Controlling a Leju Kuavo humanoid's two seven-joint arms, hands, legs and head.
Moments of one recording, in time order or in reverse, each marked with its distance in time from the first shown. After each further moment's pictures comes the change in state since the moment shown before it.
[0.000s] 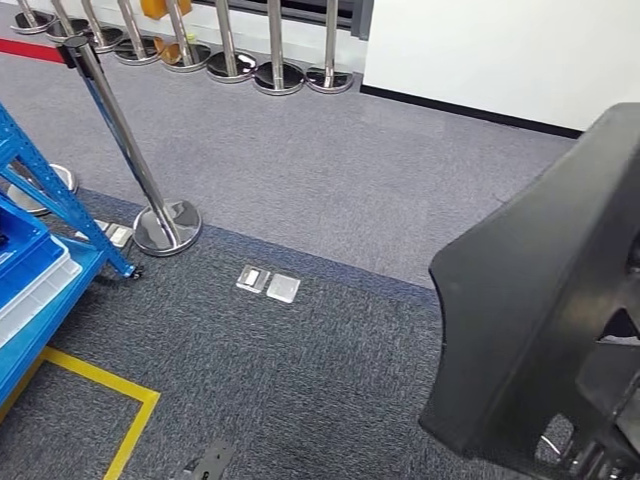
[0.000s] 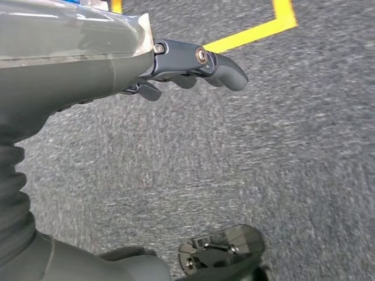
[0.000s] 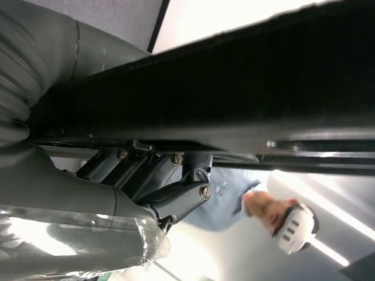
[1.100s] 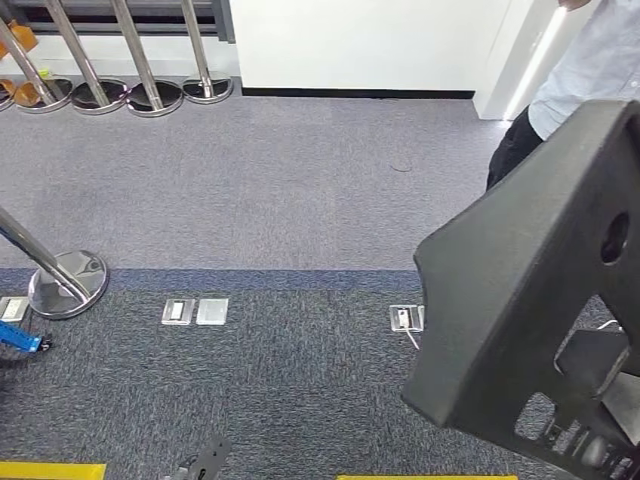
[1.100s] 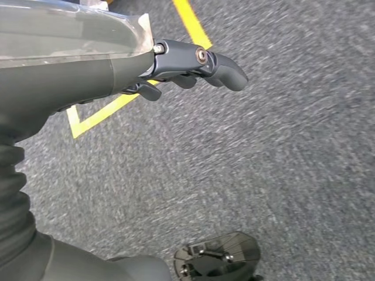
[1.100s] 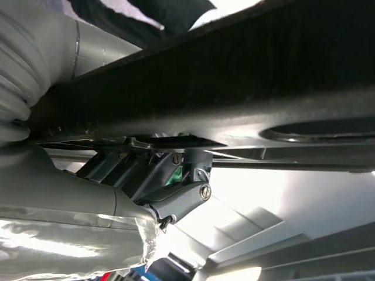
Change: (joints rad) left arm -0.004 0.008 0.001 0.000 0.010 0.015 0.006; right arm -0.056 0.006 -0.002 0.037 0.019 0.001 0.021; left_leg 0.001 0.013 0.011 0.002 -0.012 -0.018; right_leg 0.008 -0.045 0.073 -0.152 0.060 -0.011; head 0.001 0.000
